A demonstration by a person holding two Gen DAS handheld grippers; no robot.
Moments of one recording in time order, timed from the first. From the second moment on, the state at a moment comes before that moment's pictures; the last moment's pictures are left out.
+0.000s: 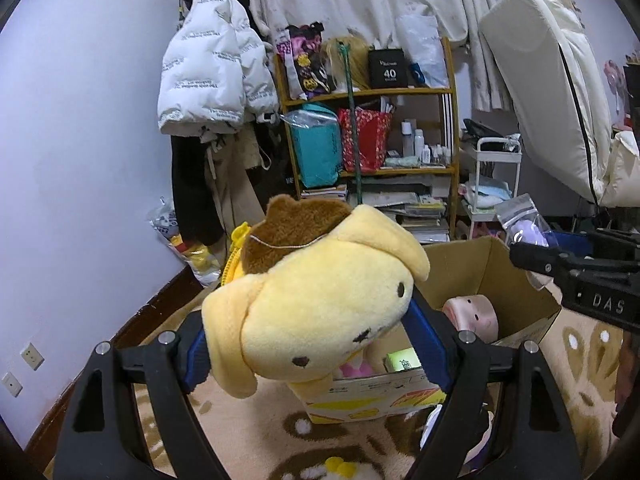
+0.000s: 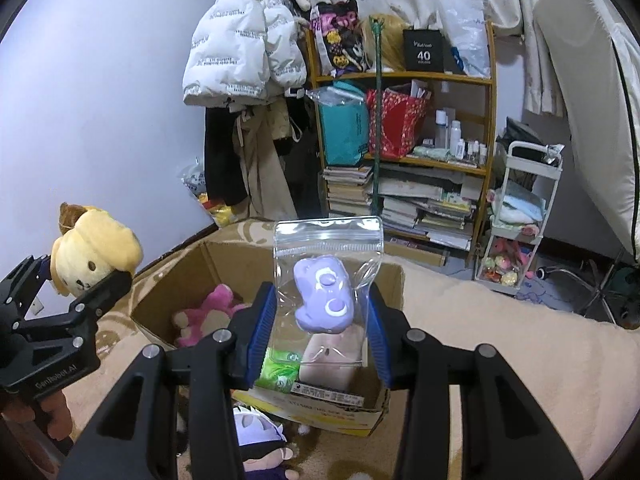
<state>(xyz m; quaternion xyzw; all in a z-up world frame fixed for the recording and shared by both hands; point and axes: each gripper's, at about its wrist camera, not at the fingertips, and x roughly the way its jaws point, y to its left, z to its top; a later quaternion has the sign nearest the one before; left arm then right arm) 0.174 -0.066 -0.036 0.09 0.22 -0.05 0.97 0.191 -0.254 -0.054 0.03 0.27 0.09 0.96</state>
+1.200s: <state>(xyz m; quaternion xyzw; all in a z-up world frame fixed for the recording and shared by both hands) 0.144 -0.053 -0.028 0.05 0.27 -0.06 0.96 0.165 -0.249 -0.062 0.03 0.31 0.08 0.95</state>
